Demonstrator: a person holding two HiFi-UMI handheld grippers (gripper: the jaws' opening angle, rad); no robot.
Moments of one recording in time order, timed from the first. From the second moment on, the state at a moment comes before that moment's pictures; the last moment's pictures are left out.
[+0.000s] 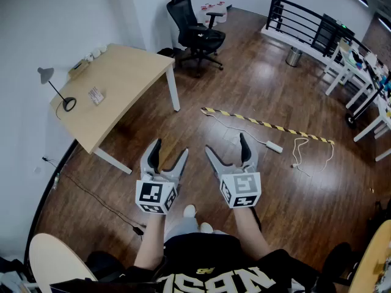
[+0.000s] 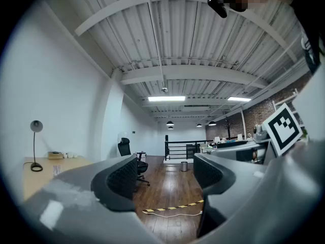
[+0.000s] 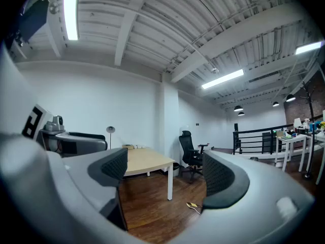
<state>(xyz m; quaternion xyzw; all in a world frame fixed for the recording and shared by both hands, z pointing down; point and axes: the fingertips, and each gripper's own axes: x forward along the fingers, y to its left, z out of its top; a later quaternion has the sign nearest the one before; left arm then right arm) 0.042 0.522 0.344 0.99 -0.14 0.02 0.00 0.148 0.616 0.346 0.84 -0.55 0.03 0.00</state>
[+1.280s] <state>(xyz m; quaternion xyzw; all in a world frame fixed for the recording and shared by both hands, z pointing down) 0.298 0.305 0.332 1.00 -0.04 0.02 -0.02 0.380 0.427 0.338 0.88 -0.48 0.02 0.01</state>
